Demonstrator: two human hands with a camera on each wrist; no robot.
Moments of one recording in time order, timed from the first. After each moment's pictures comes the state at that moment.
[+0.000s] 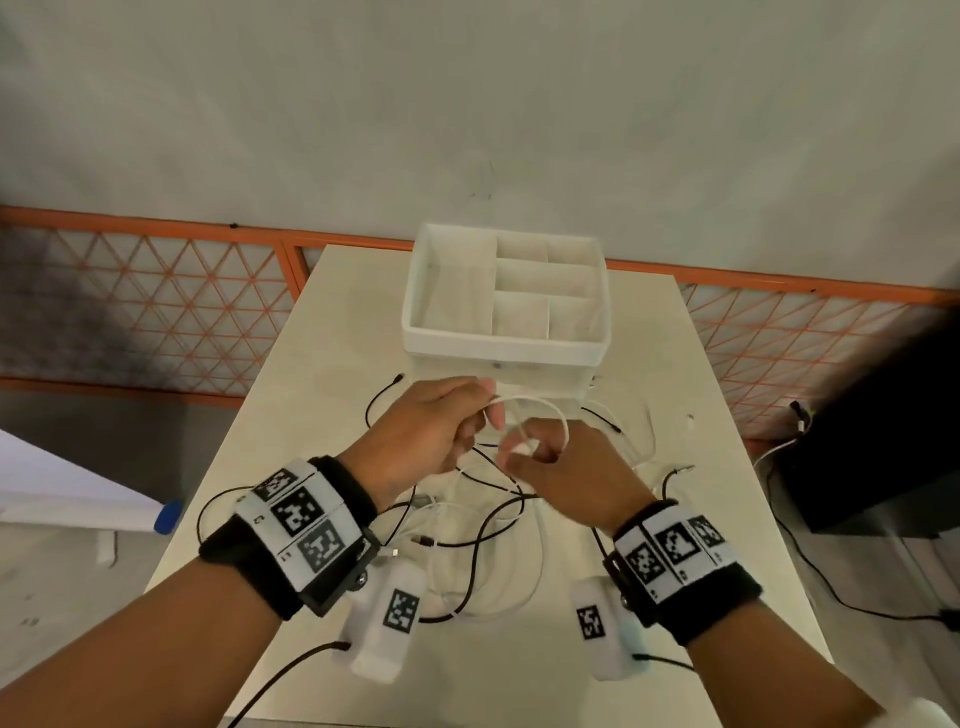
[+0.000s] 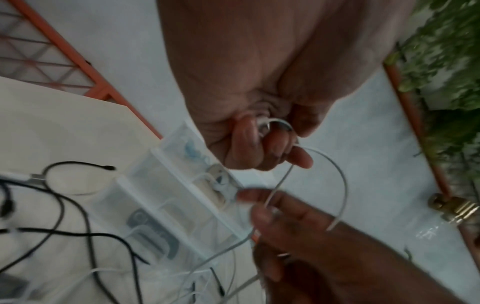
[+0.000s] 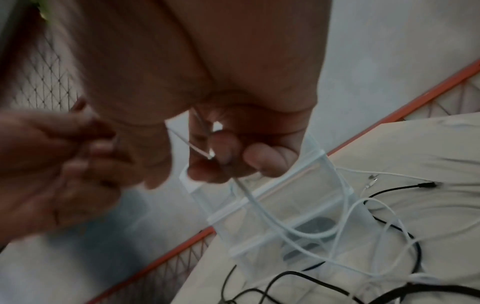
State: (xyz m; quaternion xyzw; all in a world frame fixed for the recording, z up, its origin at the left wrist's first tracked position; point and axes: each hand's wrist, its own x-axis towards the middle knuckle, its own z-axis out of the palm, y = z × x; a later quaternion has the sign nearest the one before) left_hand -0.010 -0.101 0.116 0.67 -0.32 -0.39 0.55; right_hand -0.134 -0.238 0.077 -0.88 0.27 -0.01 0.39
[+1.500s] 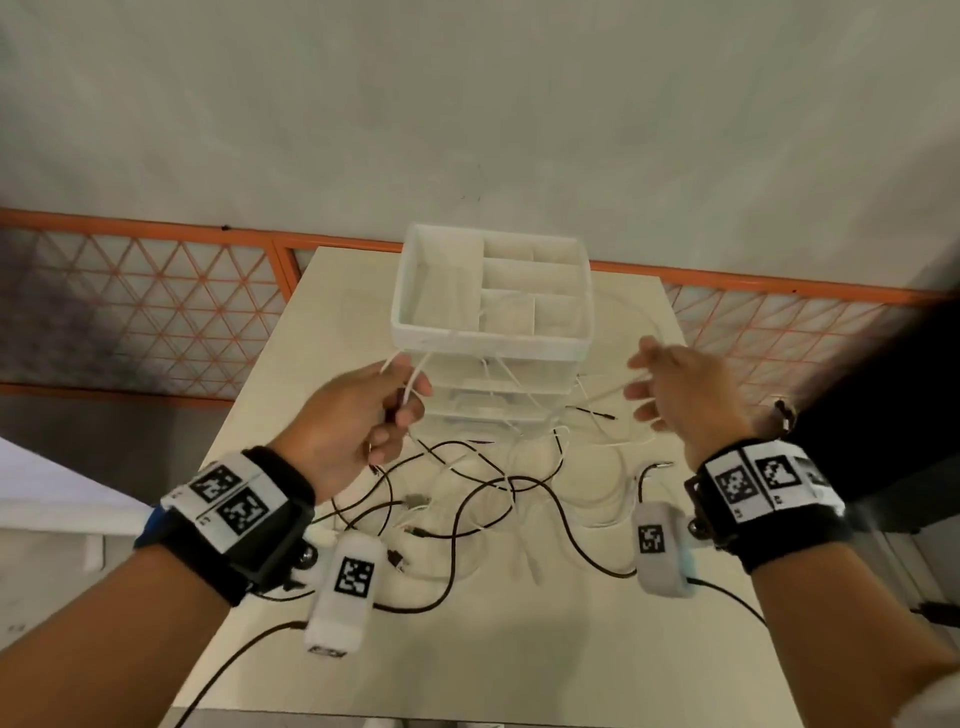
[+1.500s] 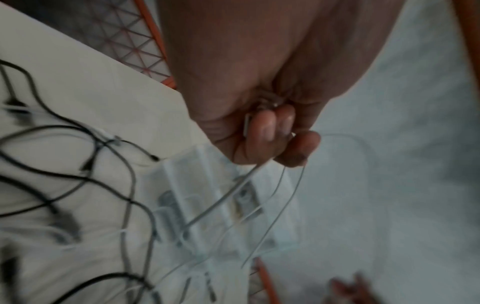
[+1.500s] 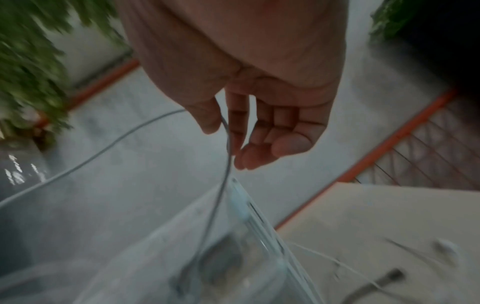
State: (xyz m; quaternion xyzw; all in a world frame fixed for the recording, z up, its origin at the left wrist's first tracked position) left_hand 0.017 -0.074 0.108 0.61 -0.17 -0.44 0.64; right_hand -0.167 -0.320 0.112 -0.70 0.49 -0.23 0.47
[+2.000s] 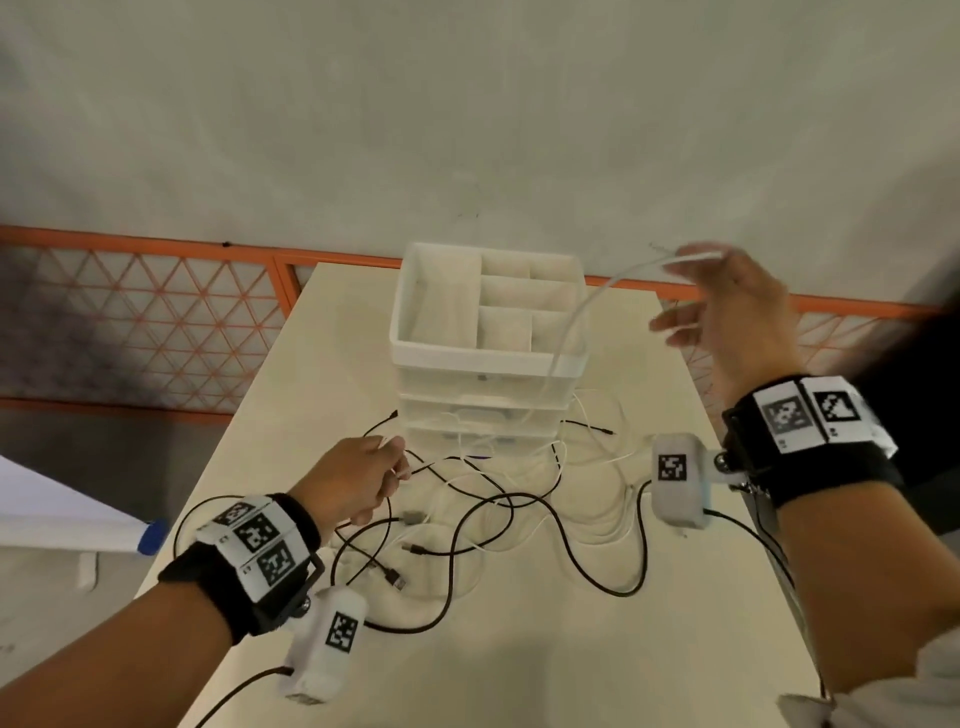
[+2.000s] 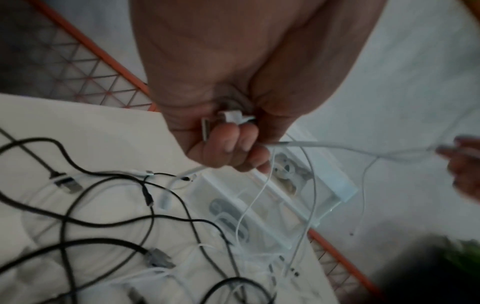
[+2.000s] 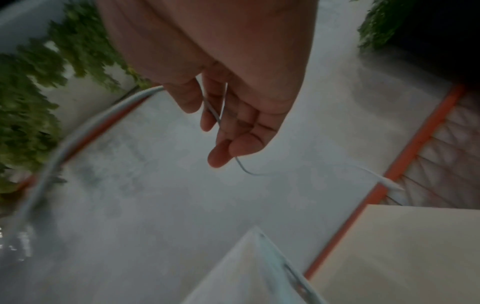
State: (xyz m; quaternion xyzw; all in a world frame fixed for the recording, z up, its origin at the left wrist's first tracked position) left_hand 0.014 -0.067 0.068 0.79 -0.15 -0.39 0.44; right_hand -0.149 -0.355 0.174 -0.67 0.35 -0.38 0.53
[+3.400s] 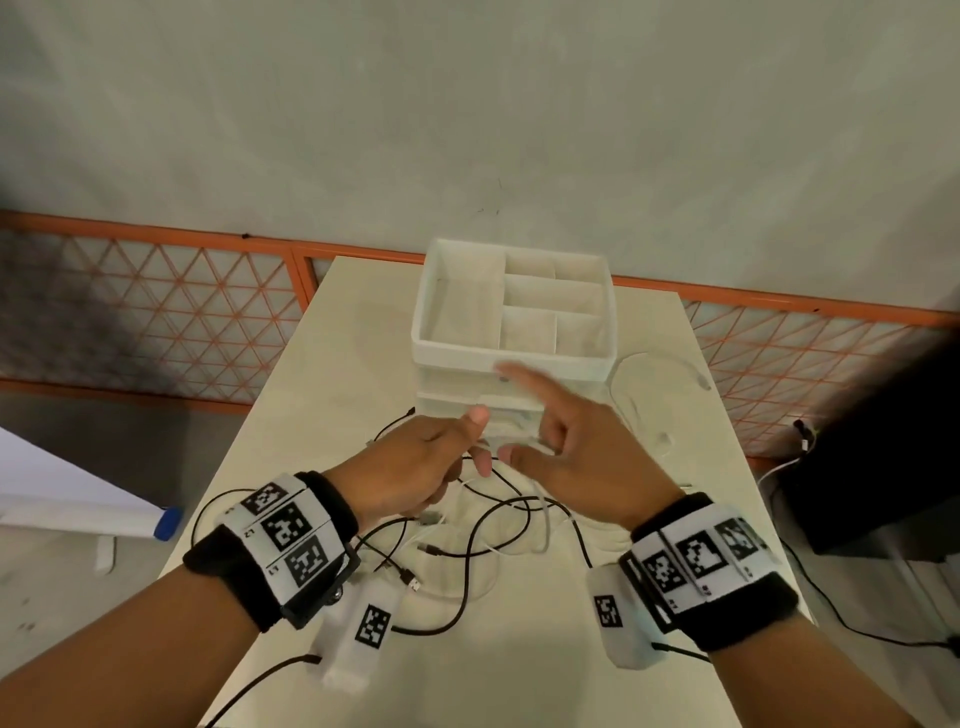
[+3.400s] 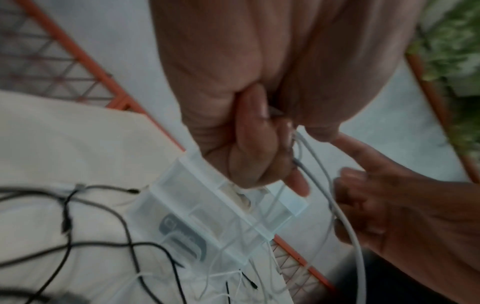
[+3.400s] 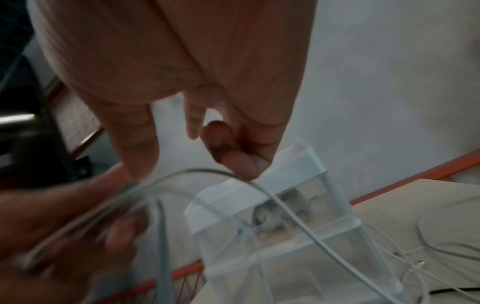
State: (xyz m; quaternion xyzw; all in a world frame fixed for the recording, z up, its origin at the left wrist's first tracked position) left_hand -0.001 -0.084 0.107 0.73 -0.32 -0.40 0.45; right_hand -0.131 -0.238 0.116 -0.89 0.17 -0.09 0.40
